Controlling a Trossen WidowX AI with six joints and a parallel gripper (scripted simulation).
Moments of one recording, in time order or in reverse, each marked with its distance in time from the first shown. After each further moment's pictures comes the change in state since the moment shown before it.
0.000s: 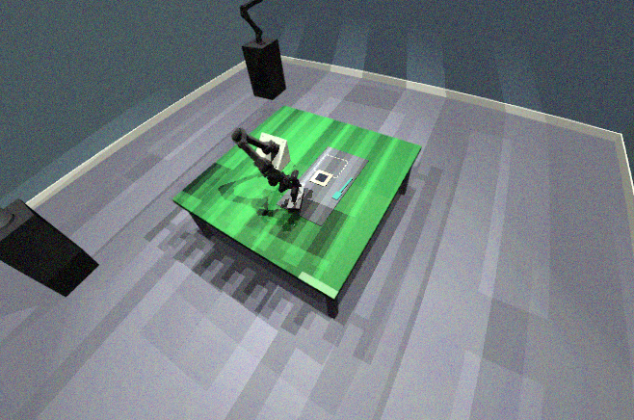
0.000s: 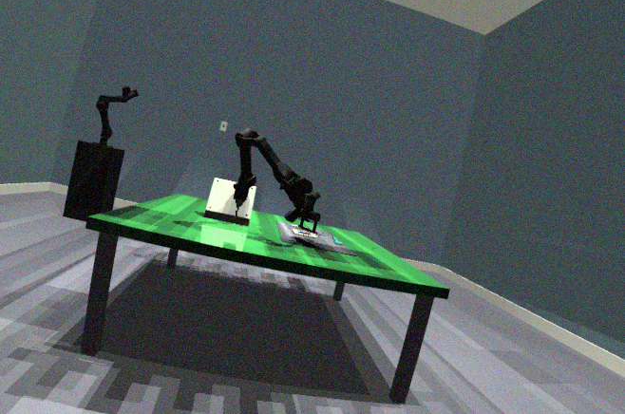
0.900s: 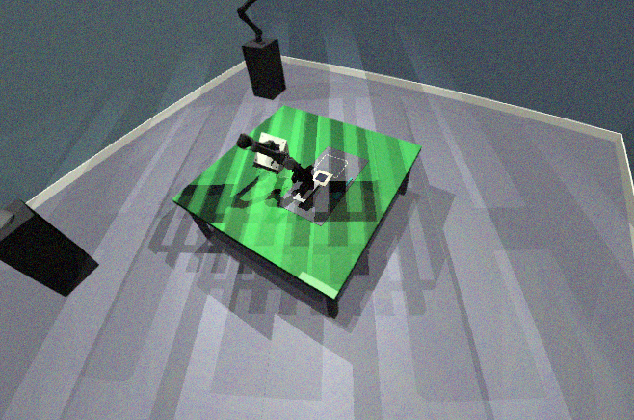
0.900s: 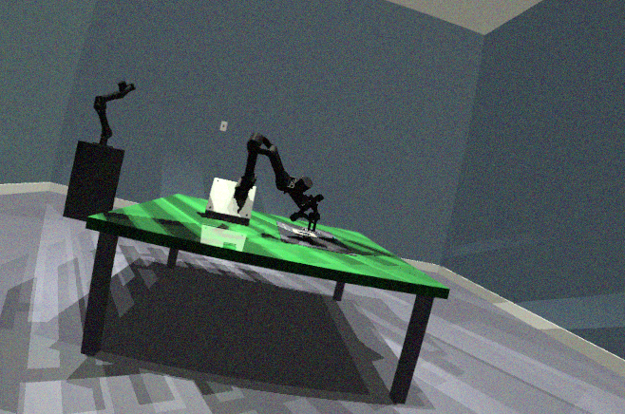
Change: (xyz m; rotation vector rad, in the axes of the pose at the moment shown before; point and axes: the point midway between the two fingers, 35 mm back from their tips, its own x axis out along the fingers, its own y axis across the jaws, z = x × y) arm 0.060 0.036 -0.057 0.179 -0.352 -0.029
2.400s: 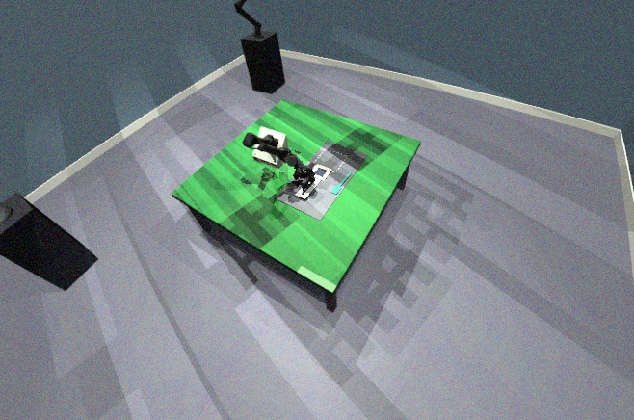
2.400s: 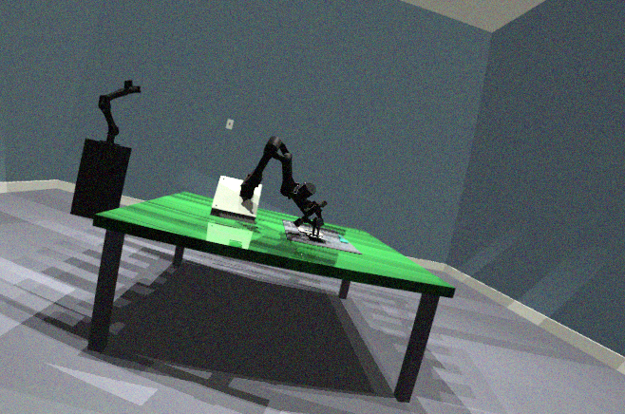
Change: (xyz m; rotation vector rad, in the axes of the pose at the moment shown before) arm 0.026 -0.026 -0.024 0.009 -0.021 0.003
